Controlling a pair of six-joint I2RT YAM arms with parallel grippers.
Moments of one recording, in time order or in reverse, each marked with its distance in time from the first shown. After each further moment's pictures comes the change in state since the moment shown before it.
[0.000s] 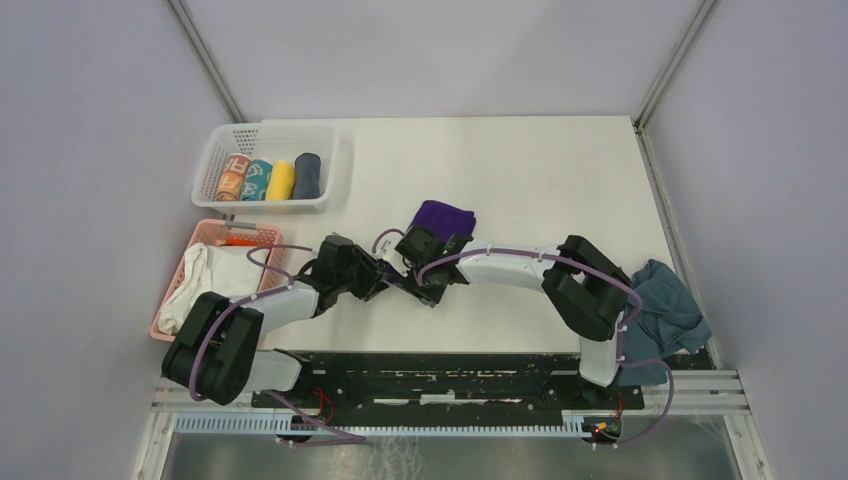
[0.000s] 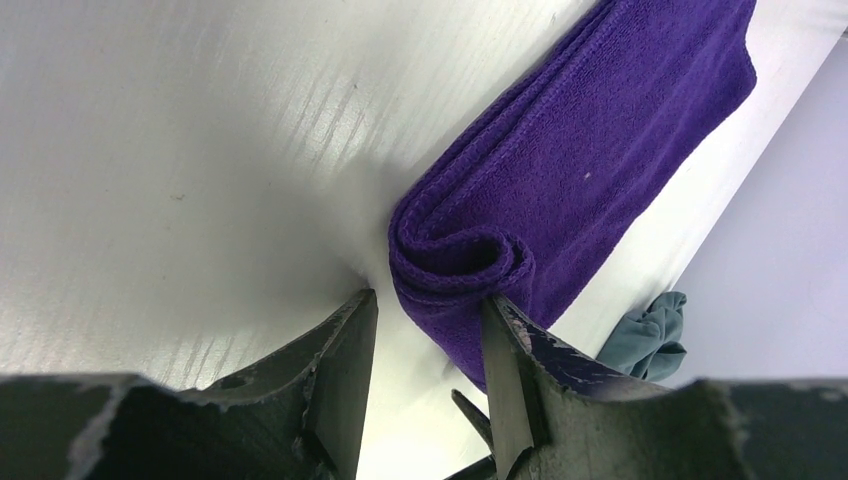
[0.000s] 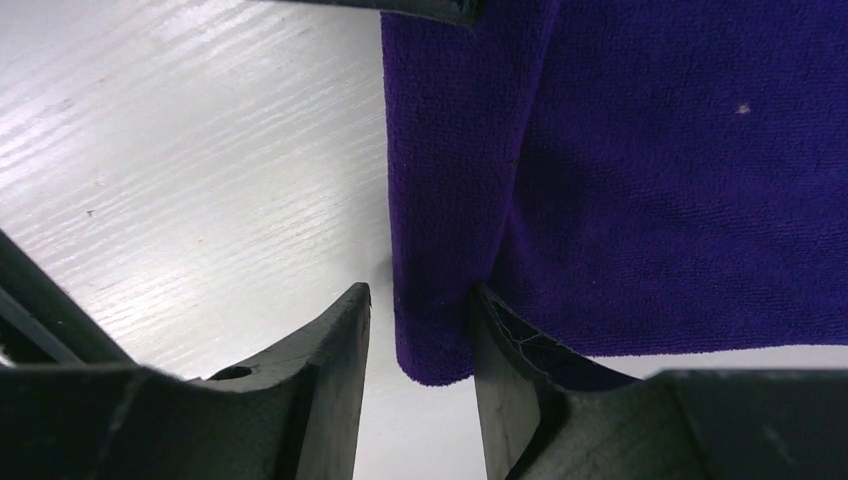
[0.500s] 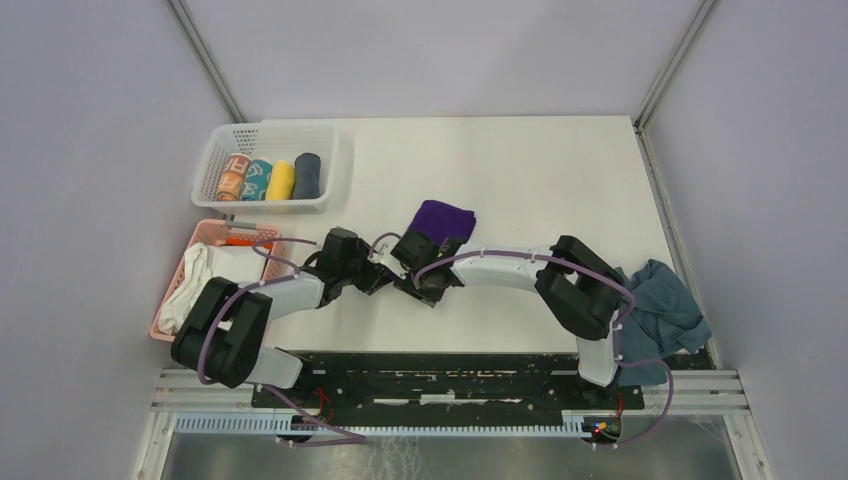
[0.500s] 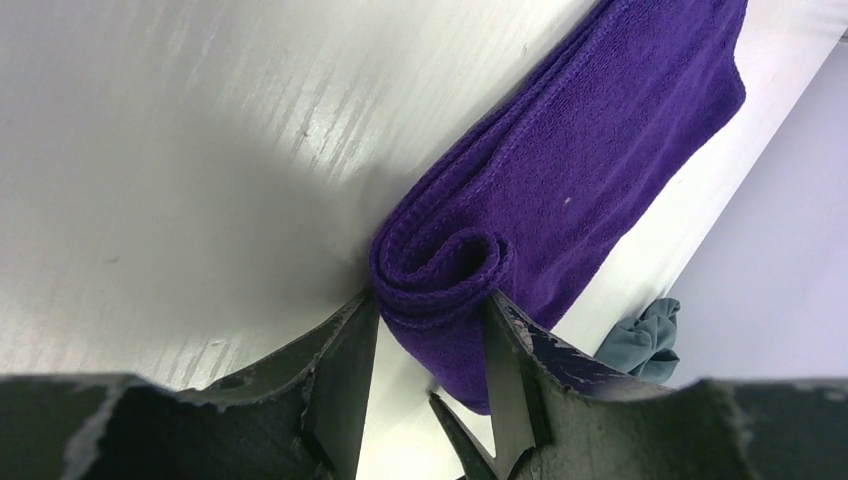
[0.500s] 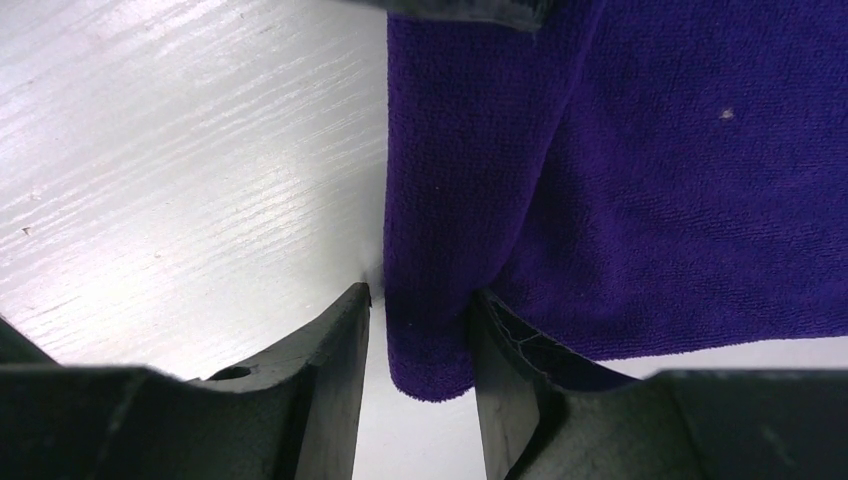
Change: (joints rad) left arm 0.000 0.080 0.058 0.012 0.005 0.000; right arm 0.012 0.039 0.014 -0.006 0.086 -0.030
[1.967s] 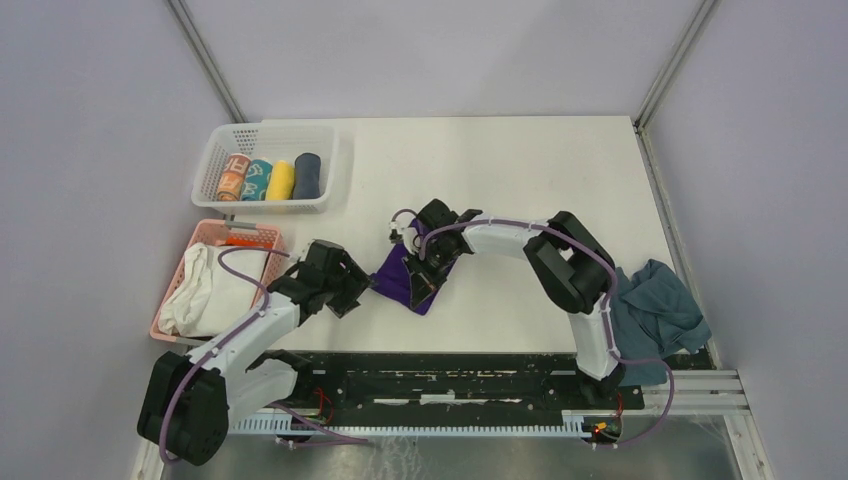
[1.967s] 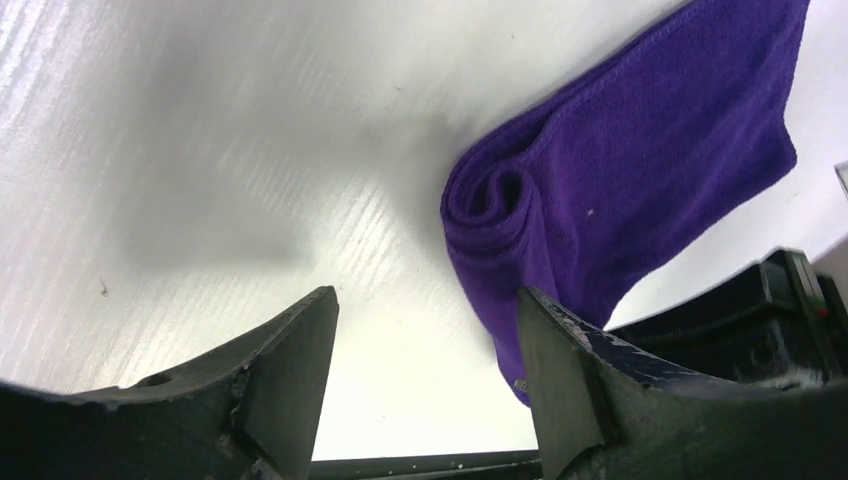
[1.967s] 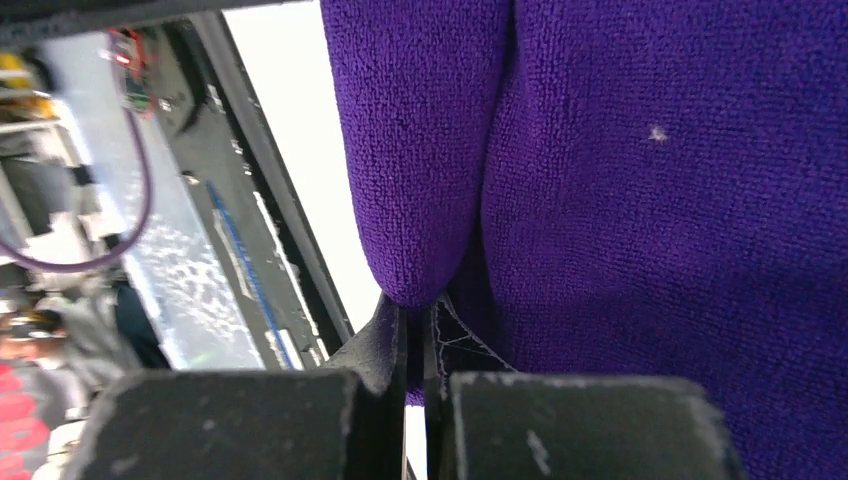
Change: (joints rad) left arm -0.004 -0.382 0.012 -0.550 -0.185 0.062; right arm -0.198 0.120 0.069 -0.008 -0.790 0.169
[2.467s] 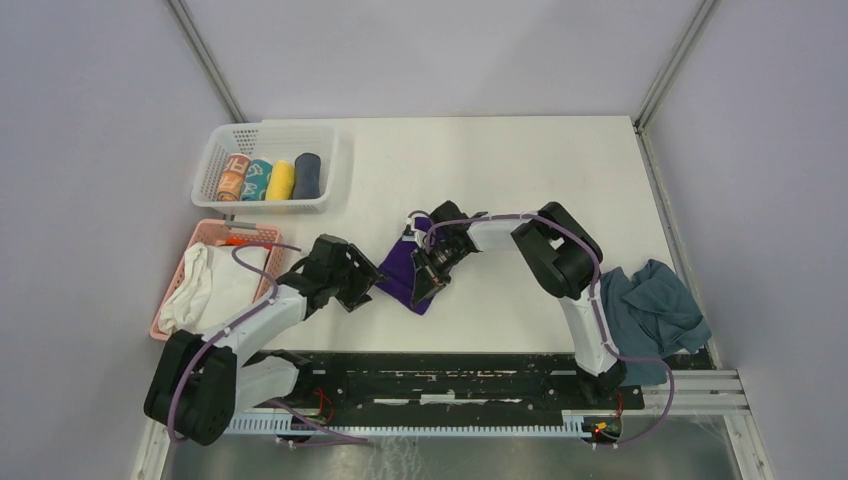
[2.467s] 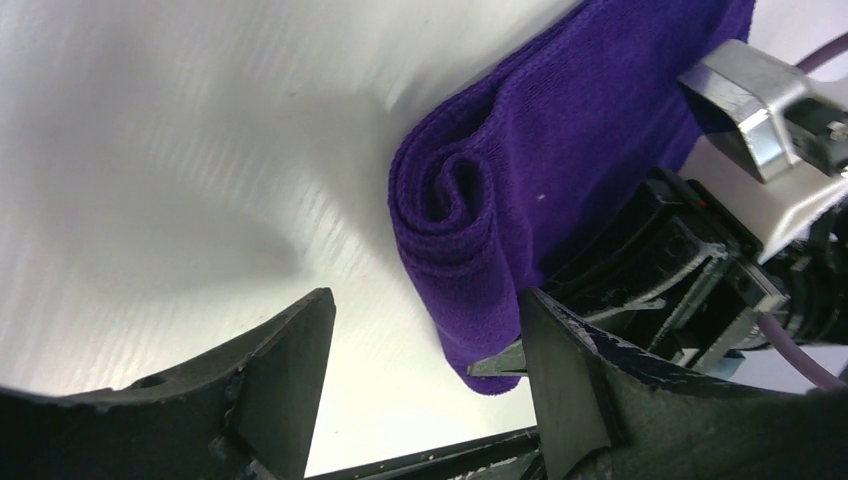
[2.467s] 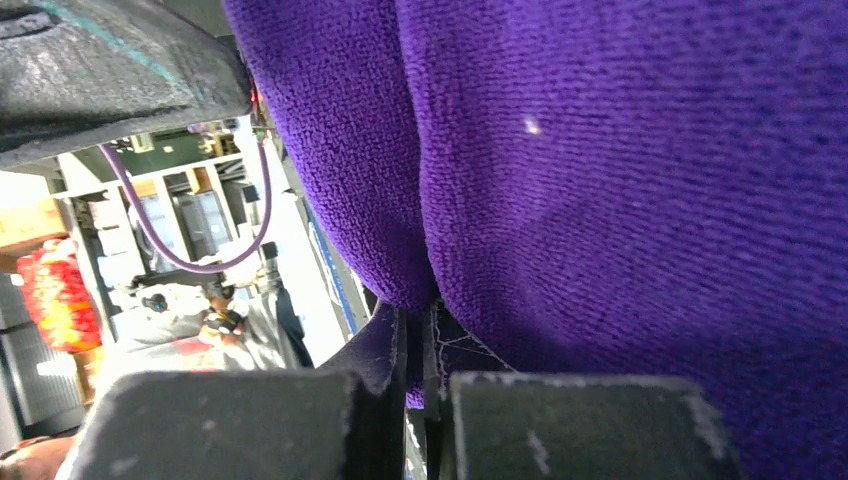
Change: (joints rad) left arm 0.001 0.091 0.000 0.140 0.118 0.004; right arm -0.116 0.135 -0.032 0.153 -0.288 0.206
